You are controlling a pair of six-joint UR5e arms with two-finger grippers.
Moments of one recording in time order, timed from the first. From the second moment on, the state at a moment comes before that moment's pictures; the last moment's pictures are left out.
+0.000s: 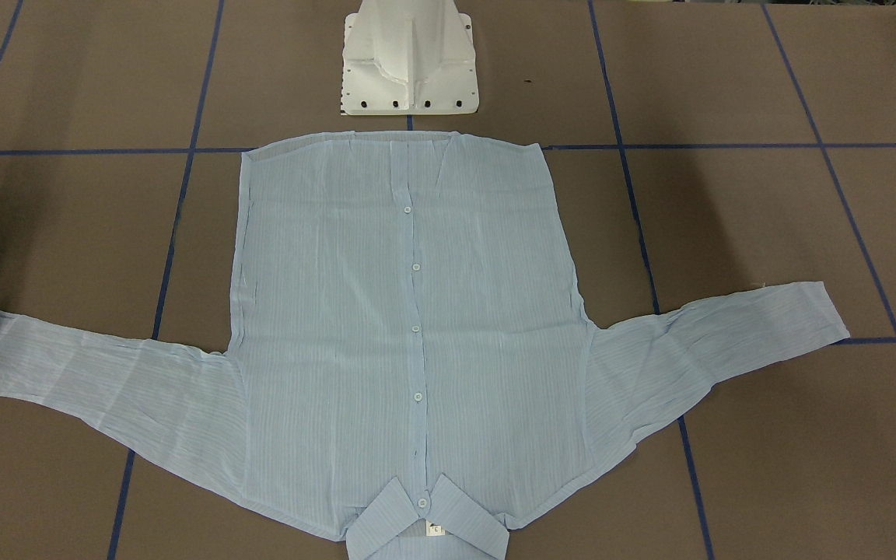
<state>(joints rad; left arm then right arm) -1.52 -1.57 -1.42 -2.38 -2.34 -0.23 1.23 -1.28 1.08 -1.12 2.32 0.18</state>
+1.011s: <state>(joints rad) -1.52 -1.57 -1.42 -2.38 -2.34 -0.23 1.23 -1.27 1.13 -1.12 2.33 0.23</state>
